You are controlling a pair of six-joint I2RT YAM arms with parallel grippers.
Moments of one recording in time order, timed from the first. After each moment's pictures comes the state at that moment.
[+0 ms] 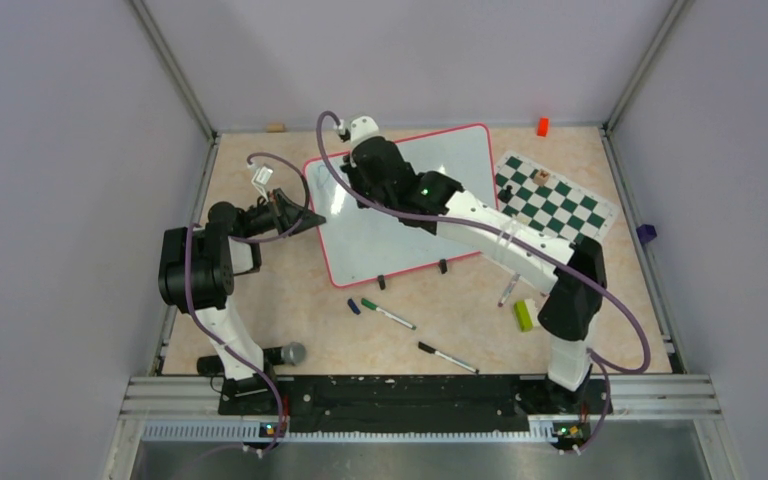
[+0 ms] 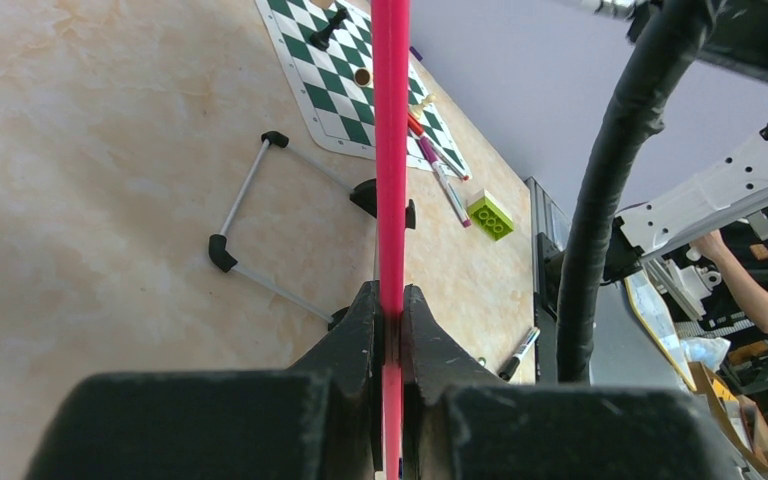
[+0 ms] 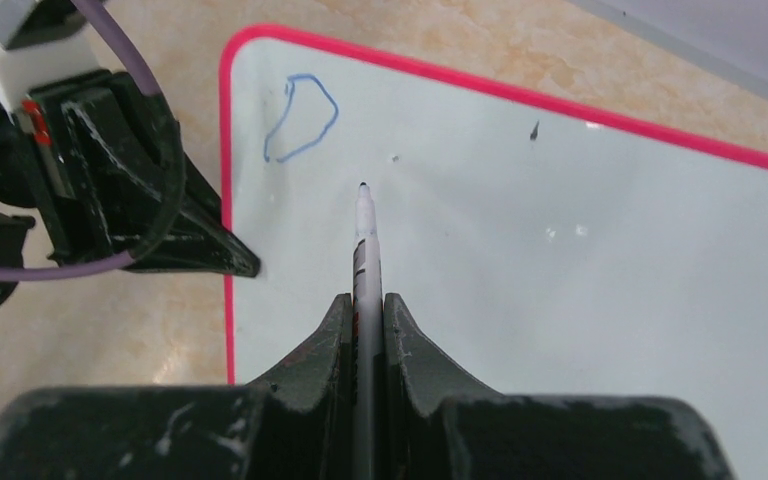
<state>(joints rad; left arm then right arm) 0.19 1.89 0.71 1.50 1.41 -1.05 0.96 1.88 1.89 -0.48 0.34 0.18</state>
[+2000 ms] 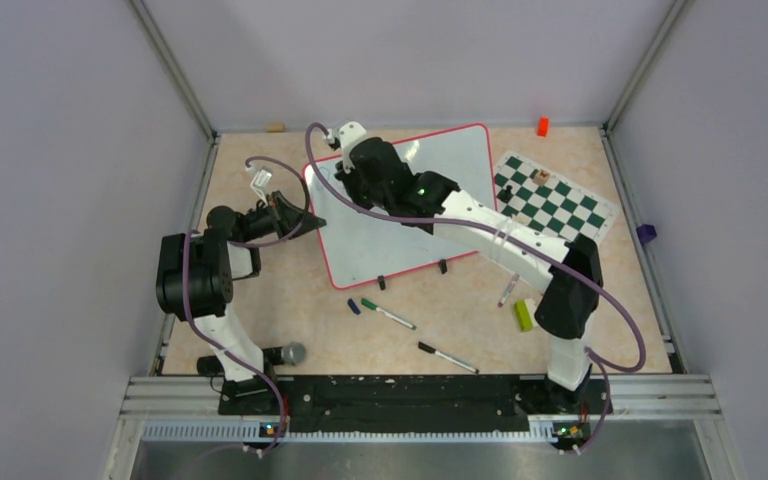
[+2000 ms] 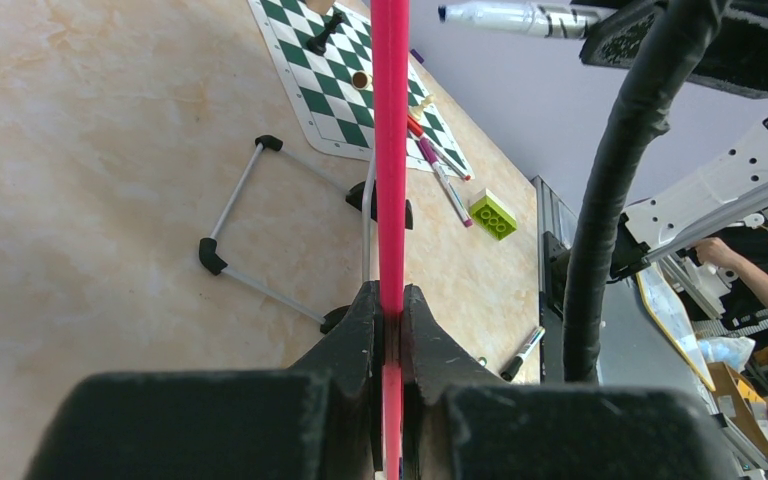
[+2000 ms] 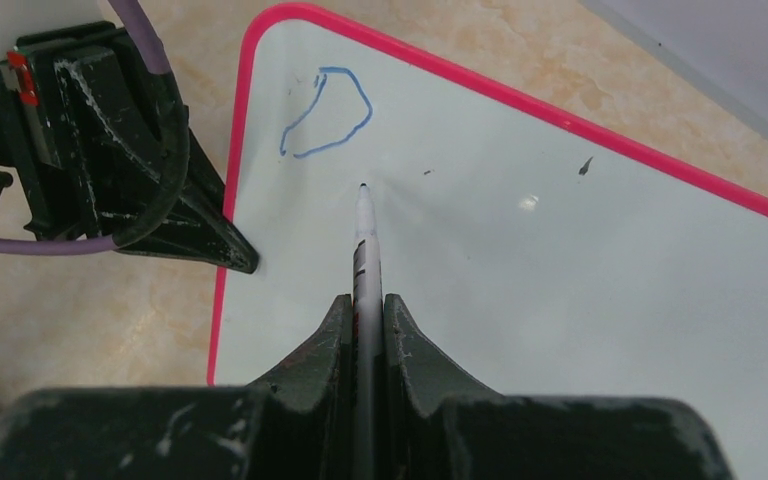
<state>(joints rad) 0.19 1.83 0.66 1.51 1.40 -1.02 0.95 1.88 1.86 -0.48 0.24 0.06</state>
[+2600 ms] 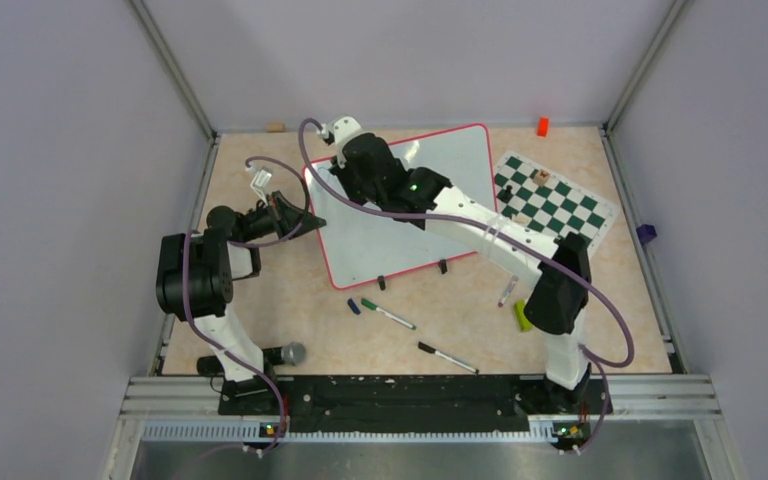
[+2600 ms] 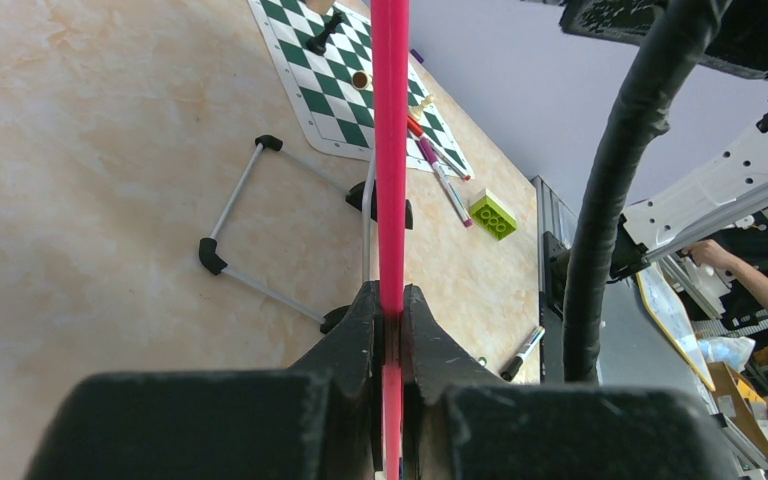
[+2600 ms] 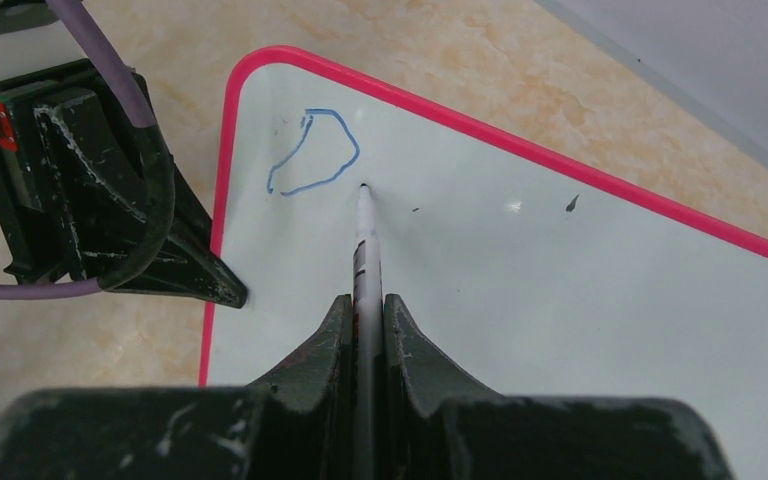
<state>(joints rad) 0.19 1.83 0.66 1.51 1.40 -1.02 0.95 1.94 1.95 -0.49 0.28 0.05</state>
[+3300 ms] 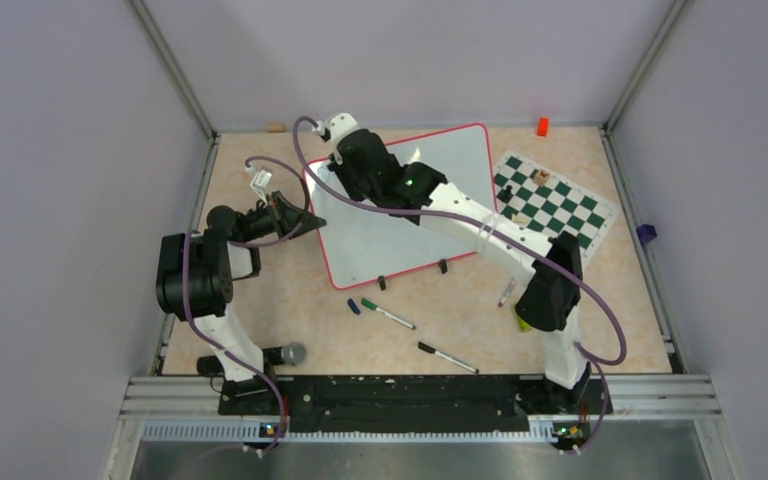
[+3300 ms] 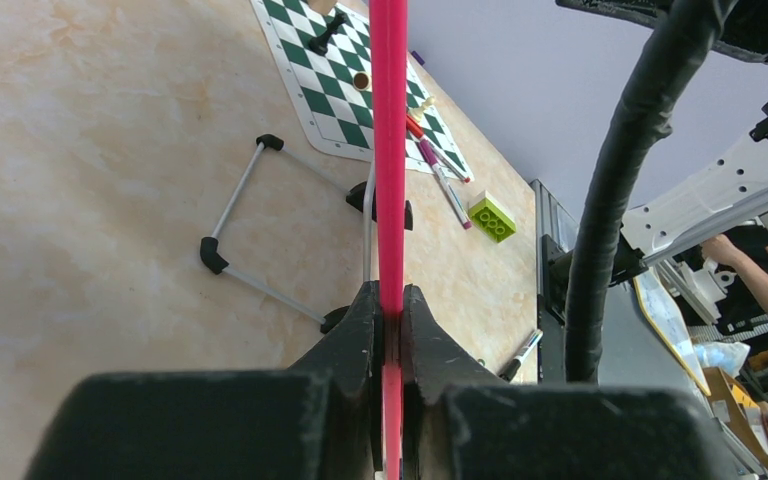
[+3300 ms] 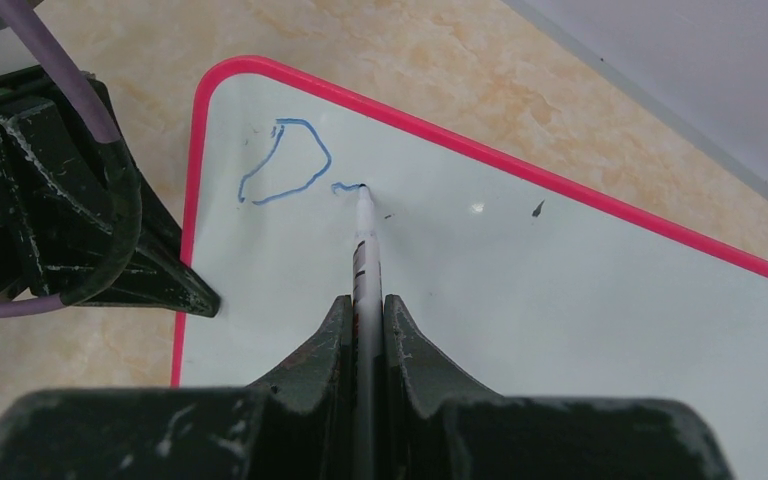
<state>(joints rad) 0.19 1.83 0.66 1.50 1.39 -1.02 0.95 1.99 2.04 -0.55 0.33 0.02</state>
